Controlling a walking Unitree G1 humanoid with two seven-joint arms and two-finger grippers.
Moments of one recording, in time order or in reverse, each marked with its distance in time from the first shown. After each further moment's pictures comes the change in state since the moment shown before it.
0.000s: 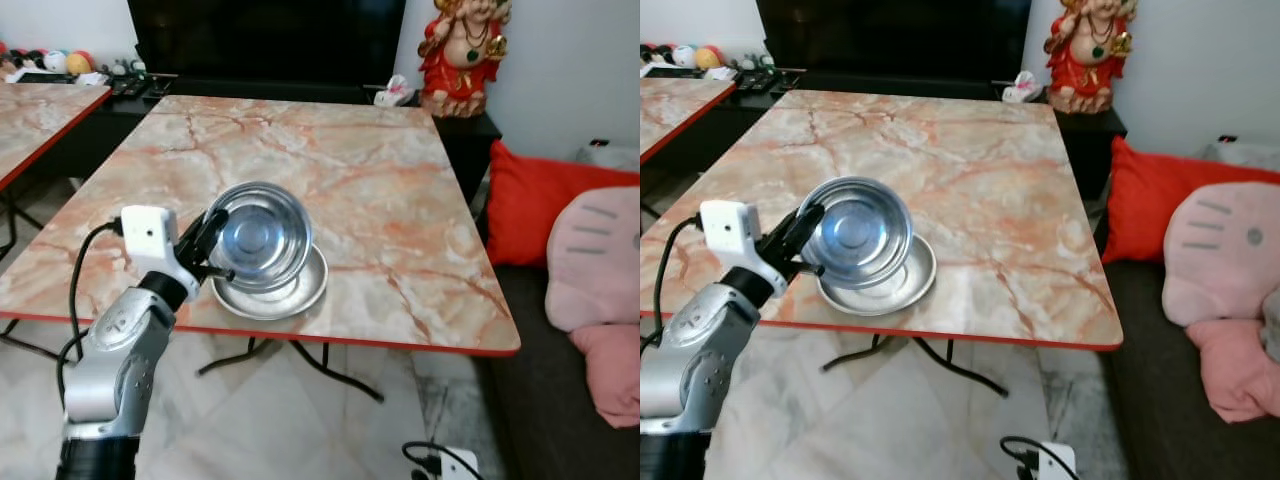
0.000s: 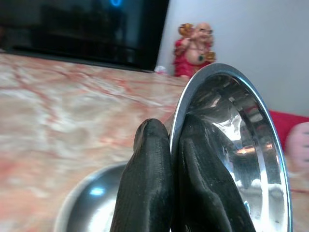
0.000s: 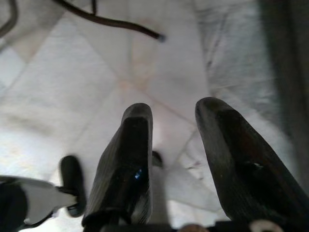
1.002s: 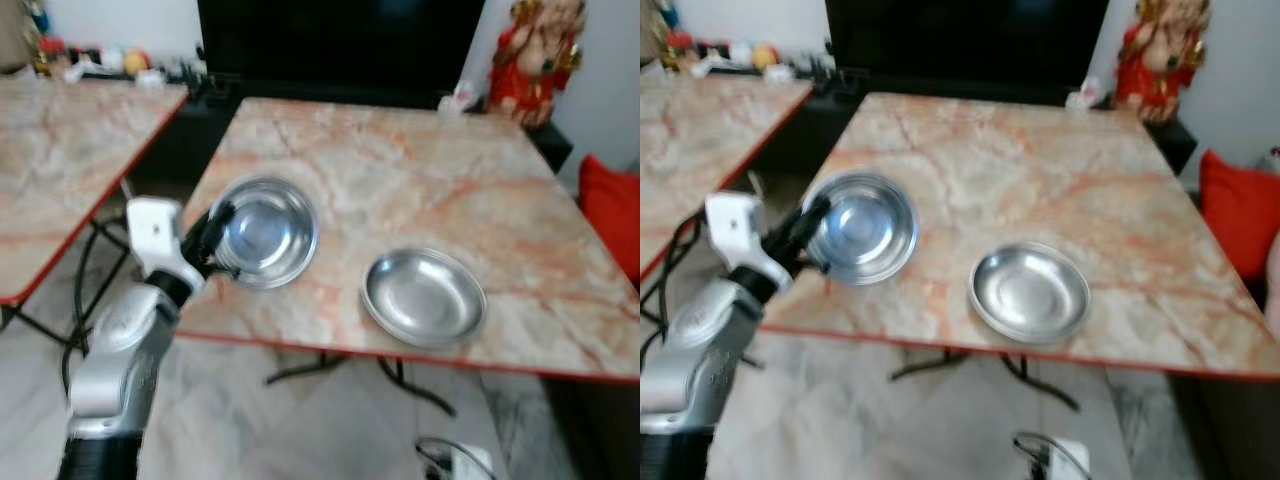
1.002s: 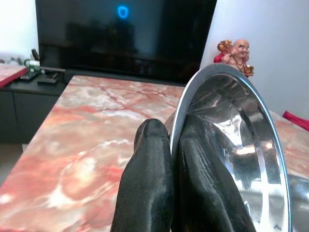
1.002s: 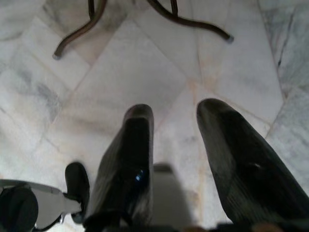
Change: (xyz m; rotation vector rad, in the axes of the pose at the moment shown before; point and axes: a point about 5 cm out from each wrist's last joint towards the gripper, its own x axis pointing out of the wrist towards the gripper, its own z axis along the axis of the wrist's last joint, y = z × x) left arm -0.003 0.010 0.009 0.083 -0.037 0.041; right arm 0.002 0.012 0.002 0.021 -0.006 0.021
